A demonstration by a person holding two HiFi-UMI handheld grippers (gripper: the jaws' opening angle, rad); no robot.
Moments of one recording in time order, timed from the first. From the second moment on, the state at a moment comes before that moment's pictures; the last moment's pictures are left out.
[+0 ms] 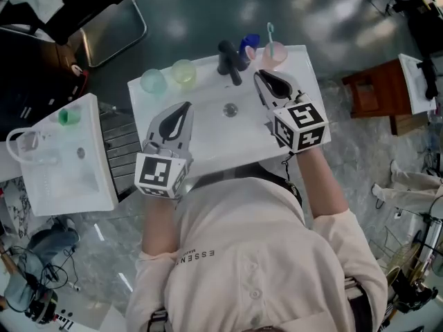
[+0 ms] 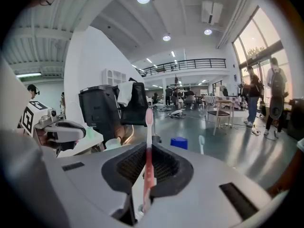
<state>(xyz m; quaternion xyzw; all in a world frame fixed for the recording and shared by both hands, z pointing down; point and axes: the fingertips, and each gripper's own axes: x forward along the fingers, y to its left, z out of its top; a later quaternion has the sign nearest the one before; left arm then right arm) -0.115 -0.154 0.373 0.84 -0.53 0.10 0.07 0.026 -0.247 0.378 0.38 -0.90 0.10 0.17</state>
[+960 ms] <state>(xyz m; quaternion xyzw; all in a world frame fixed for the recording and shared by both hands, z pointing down) -0.246 -0.084 0.406 0.72 -0.67 0.11 0.14 -0.182 -0.292 0.383 0.24 -0.97 0.07 0.03</state>
